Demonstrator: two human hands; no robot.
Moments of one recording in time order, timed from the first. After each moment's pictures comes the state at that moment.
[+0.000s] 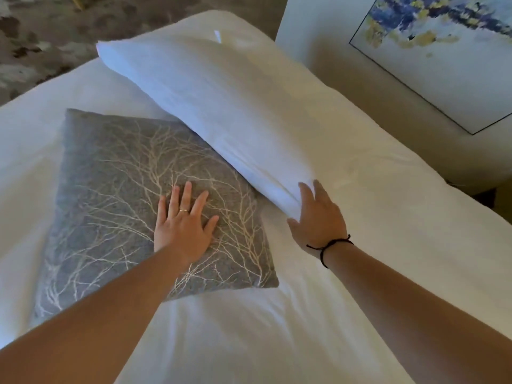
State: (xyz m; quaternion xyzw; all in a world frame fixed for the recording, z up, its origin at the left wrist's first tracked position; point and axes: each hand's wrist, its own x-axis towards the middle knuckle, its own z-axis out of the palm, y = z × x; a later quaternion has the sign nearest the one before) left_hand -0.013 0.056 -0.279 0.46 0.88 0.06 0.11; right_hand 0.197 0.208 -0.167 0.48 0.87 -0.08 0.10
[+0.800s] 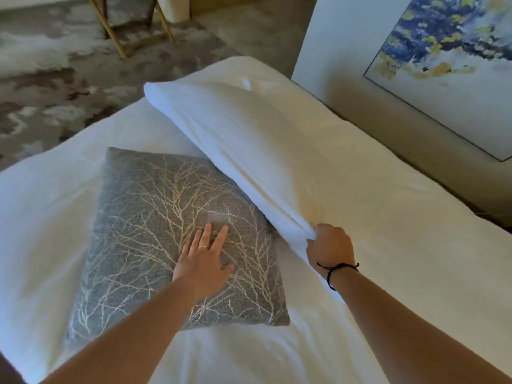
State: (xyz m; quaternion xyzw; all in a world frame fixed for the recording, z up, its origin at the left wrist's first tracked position) left_hand -0.008 0.050 -0.250 0.47 0.84 0.02 0.26; right_hand 0.188 0.224 -0.166 0.54 0.83 -0.16 0.02
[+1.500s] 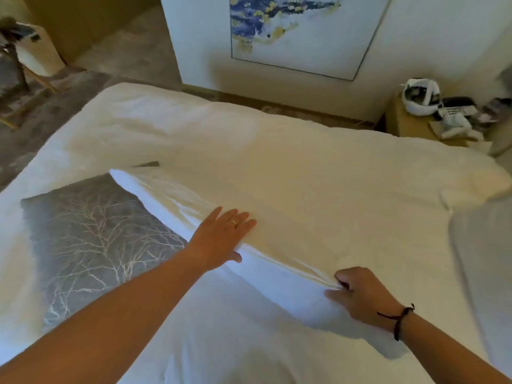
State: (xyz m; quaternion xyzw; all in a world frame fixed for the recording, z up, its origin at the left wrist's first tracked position) left_hand 0.291 0.045 -0.074 0.83 0.54 -0.12 0.00; right_hand 0.632 0.001 -0.036 0.56 0.76 -0.33 -0.01
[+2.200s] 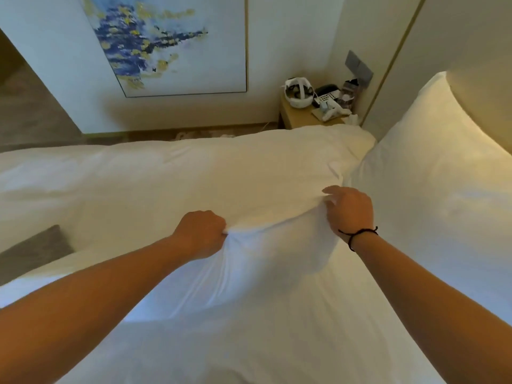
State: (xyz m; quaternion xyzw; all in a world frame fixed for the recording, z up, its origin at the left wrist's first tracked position) left_hand 0.494 0.088 0.018 0.87 0.48 -0.10 0.02; right_hand 0.820 0.039 0.017 0.77 0.61 -0.02 -0.19
